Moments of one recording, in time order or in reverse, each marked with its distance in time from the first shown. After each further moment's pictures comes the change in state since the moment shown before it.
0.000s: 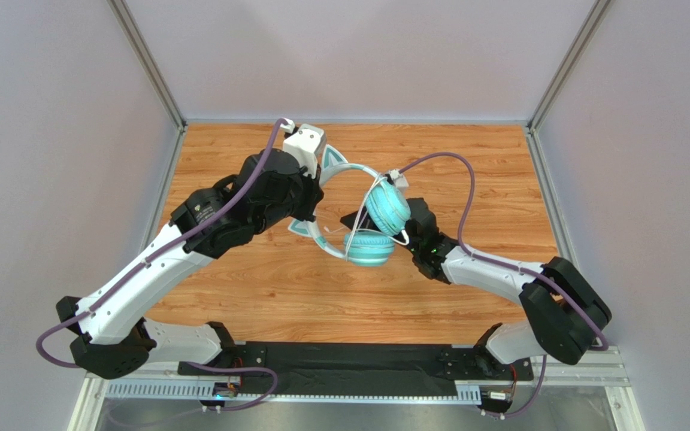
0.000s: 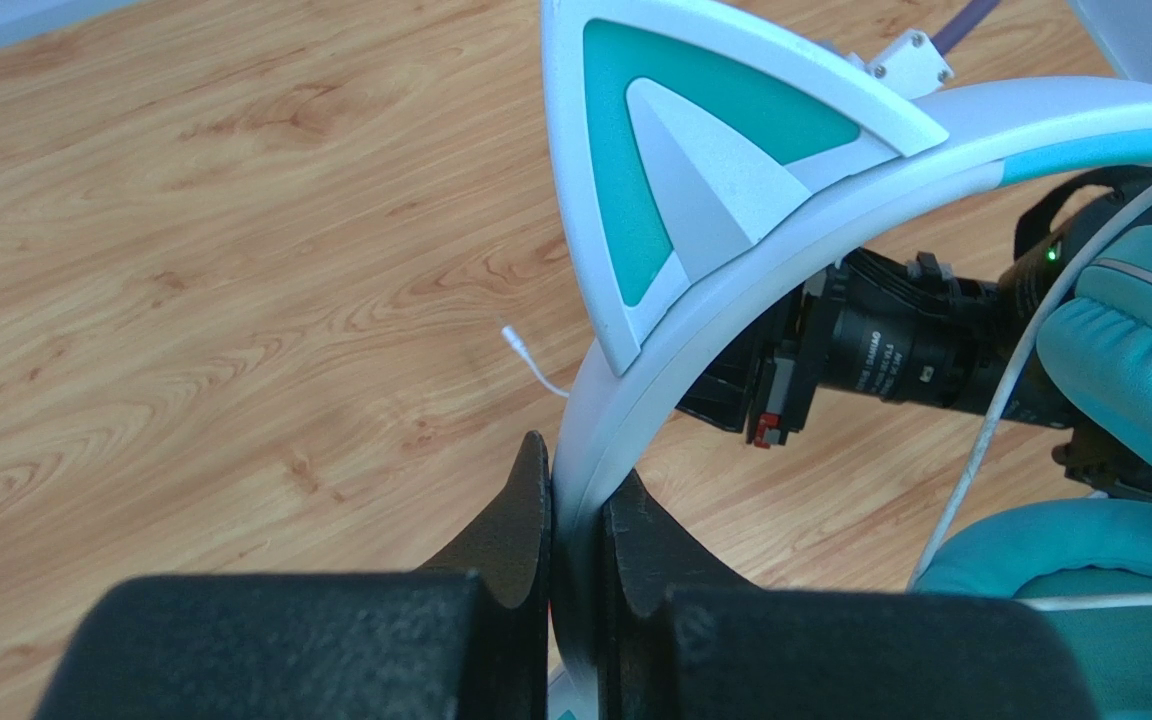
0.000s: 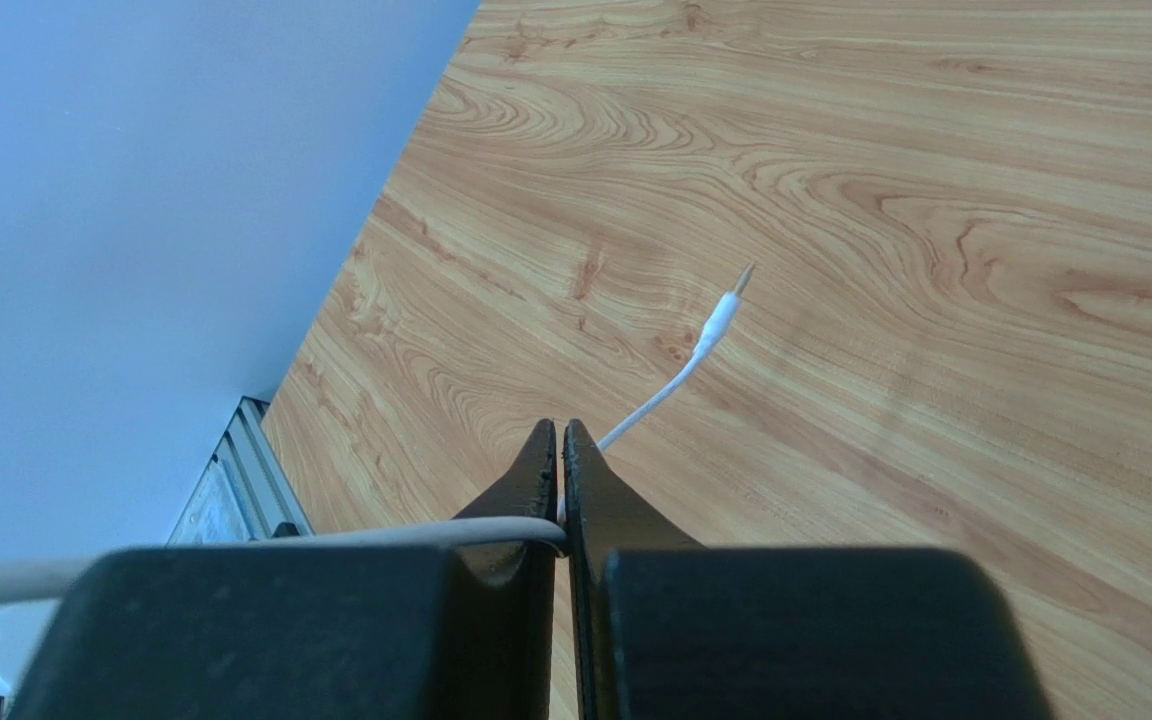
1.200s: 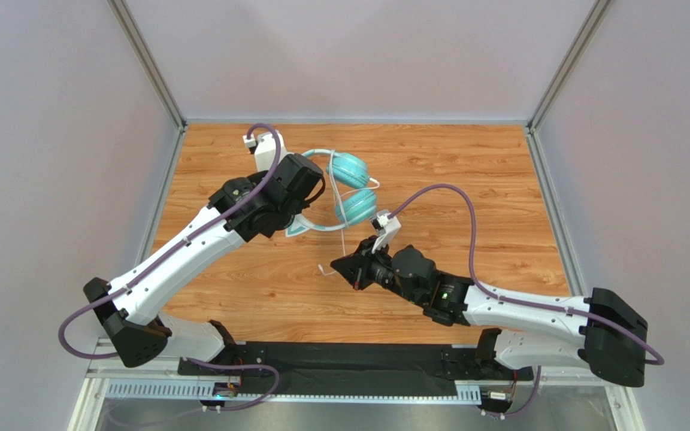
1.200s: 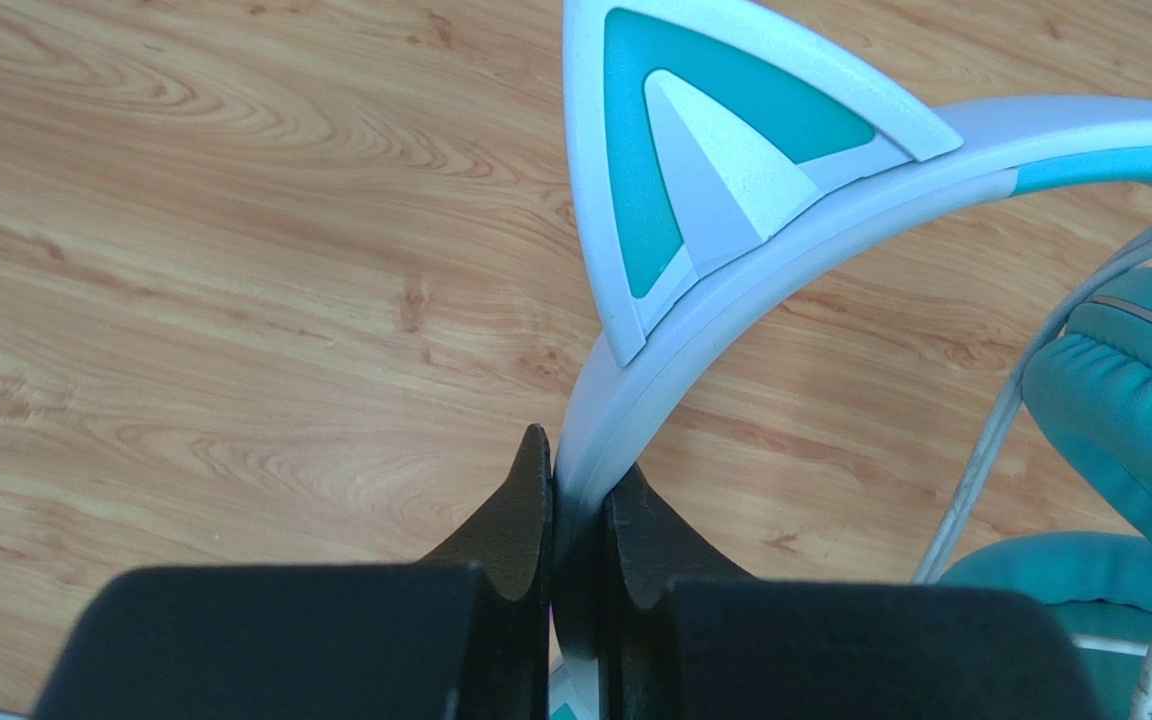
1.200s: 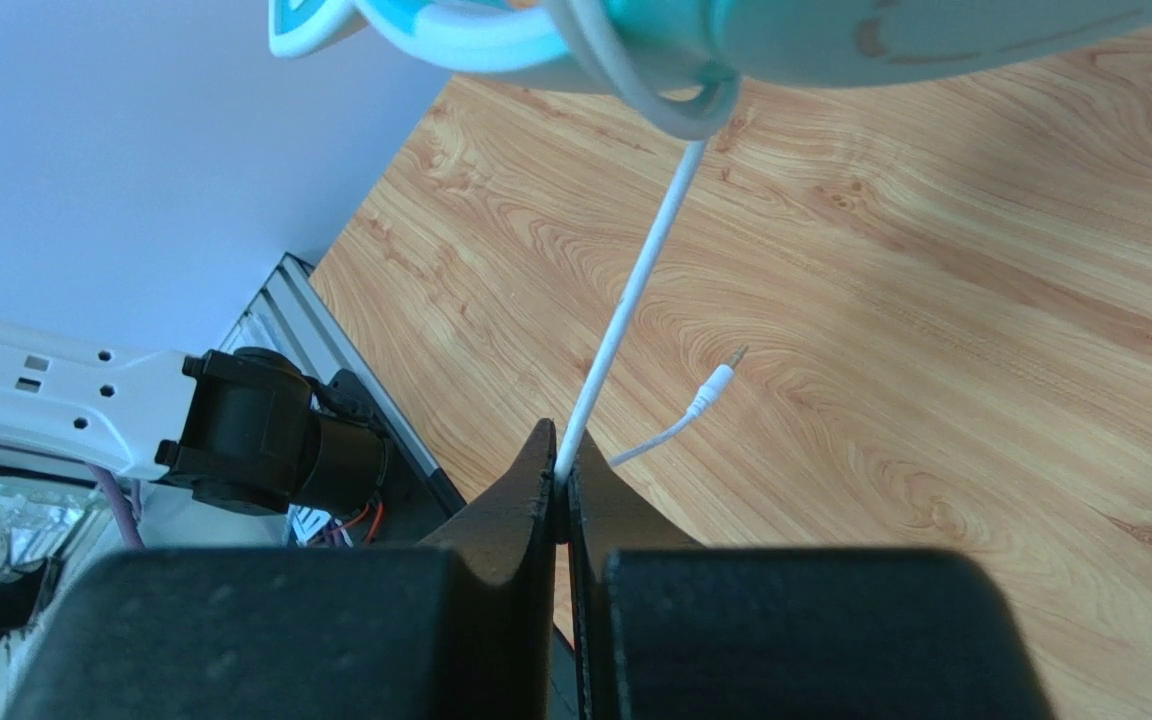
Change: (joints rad) left arm 0.103 0.112 -0.090 -0.178 -0.397 -0.614; right arm 0.420 -0.290 -0.089 -0.212 0.329 -0.041
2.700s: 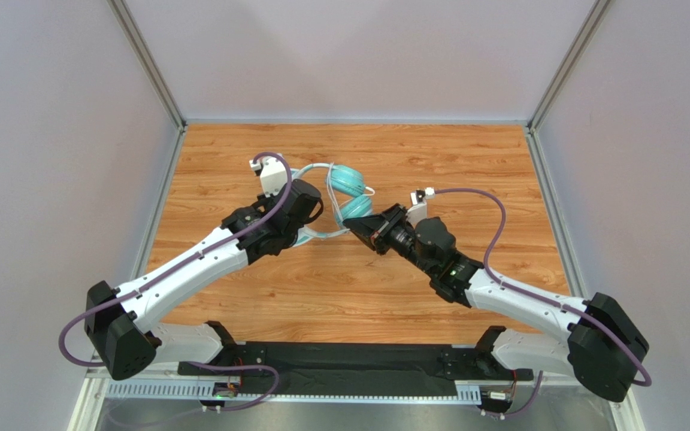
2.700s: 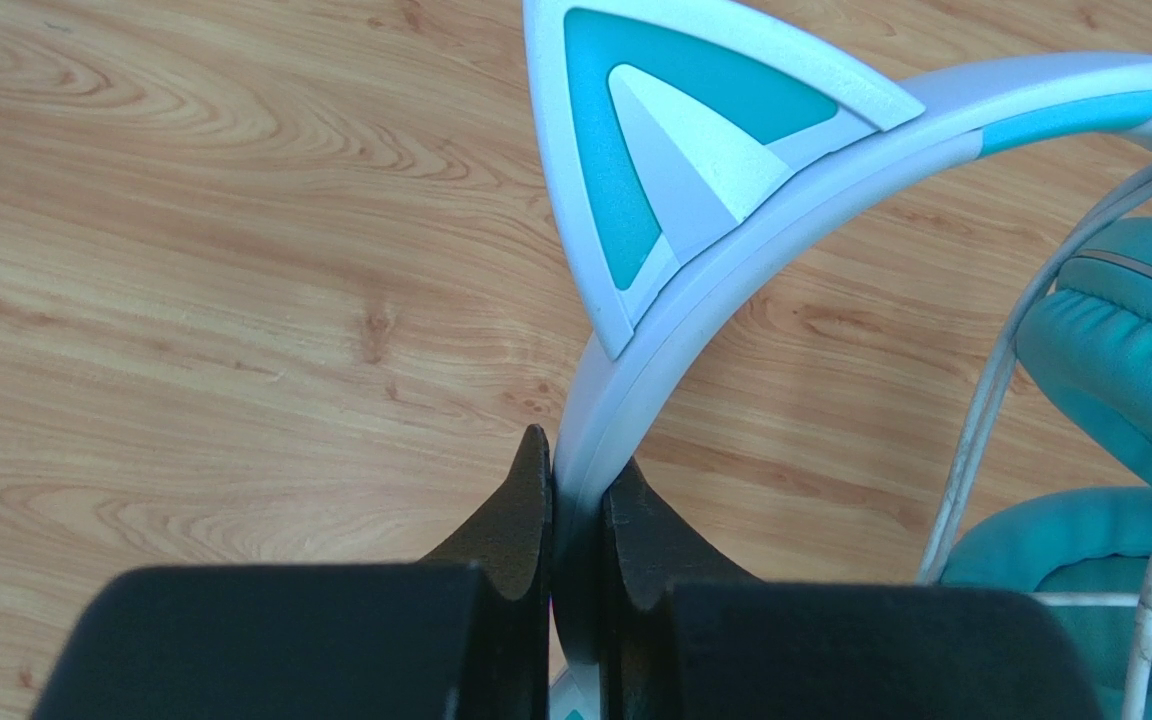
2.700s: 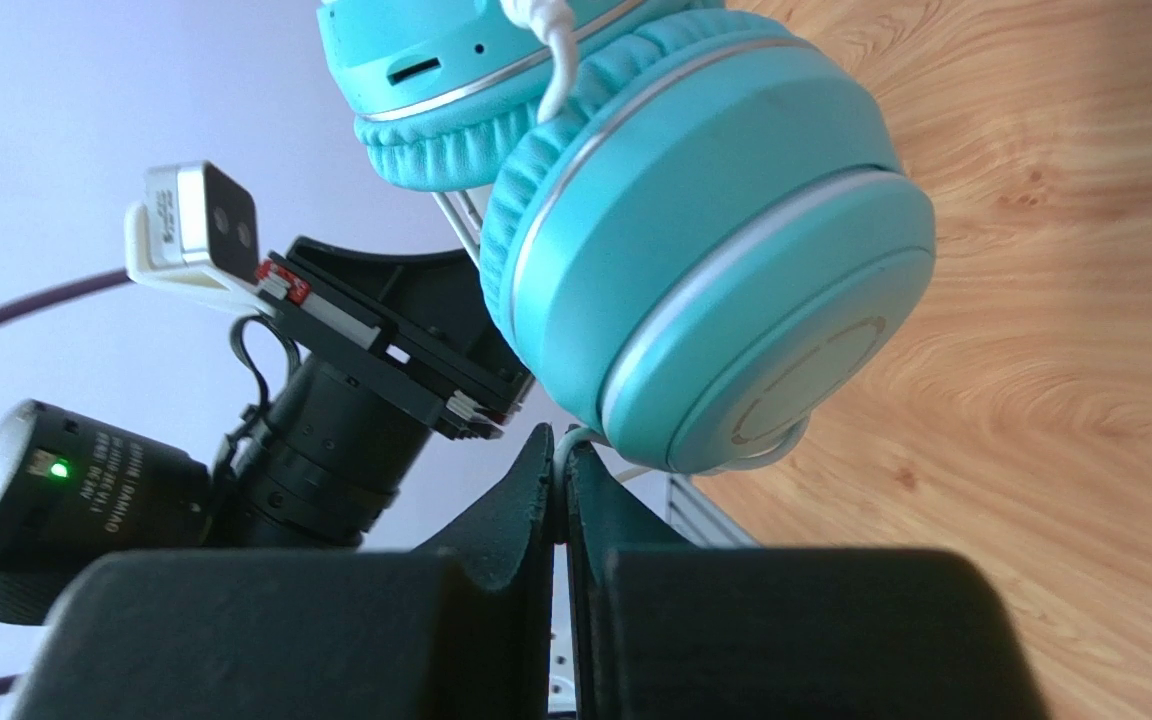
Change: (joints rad) left arm 0.017 -0.090 -0.387 0.393 -0.008 0.075; right arm -0.323 0.019 -0.003 0.133 -0.156 0.786
